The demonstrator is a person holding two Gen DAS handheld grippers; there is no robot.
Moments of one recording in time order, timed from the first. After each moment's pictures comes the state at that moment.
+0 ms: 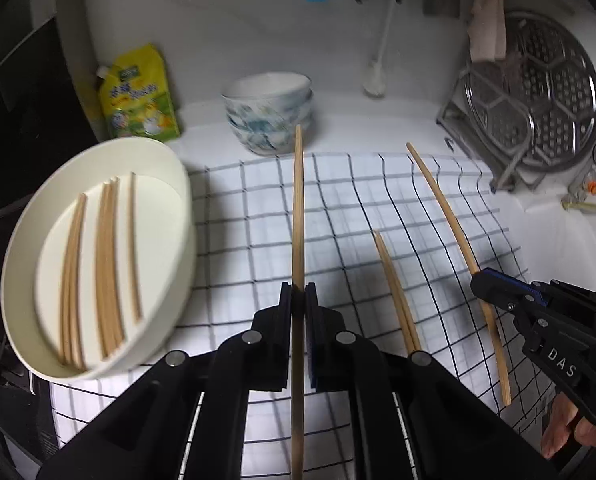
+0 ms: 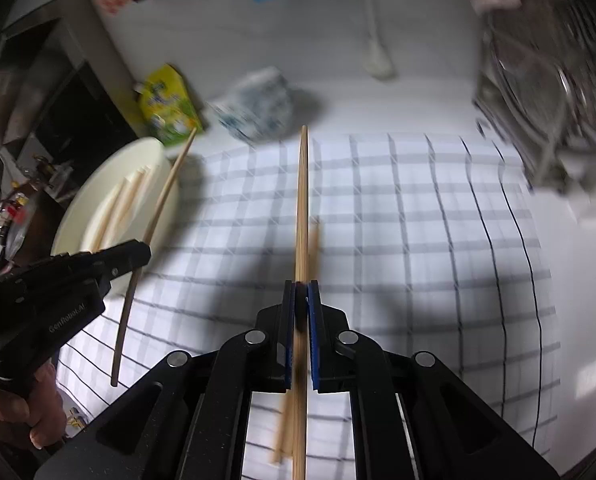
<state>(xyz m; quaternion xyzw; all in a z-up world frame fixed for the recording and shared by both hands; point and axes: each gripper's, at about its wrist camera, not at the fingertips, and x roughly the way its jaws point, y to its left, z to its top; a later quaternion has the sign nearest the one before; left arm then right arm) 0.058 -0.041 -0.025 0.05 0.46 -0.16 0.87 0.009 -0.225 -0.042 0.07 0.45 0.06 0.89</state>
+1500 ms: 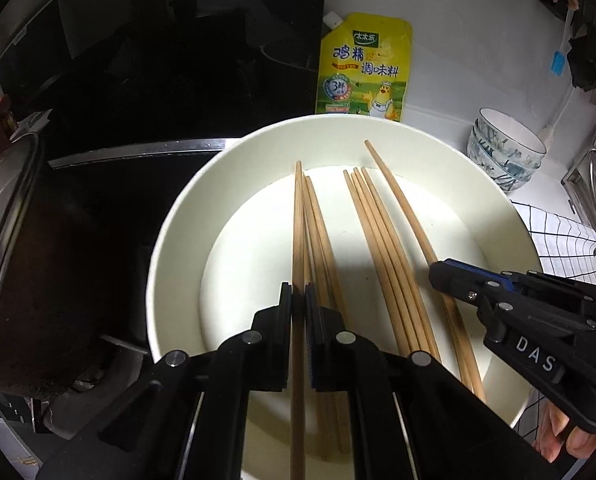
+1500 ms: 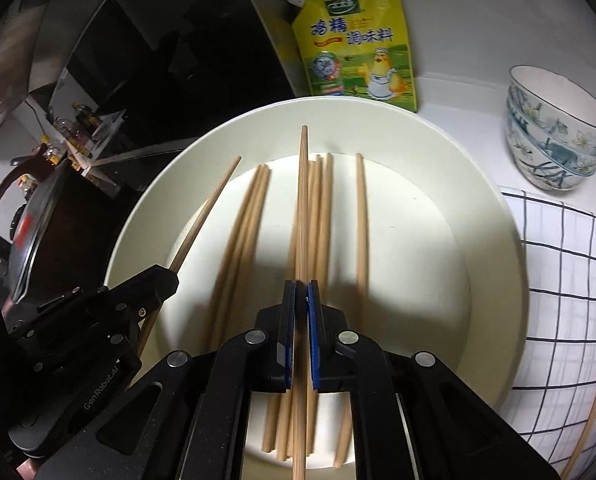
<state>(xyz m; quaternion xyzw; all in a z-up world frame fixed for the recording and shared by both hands) 0.154 0.192 -0.067 0.00 0.48 -0.05 0.88 0.168 0.043 -0.102 0.05 0.51 0.15 0.84</state>
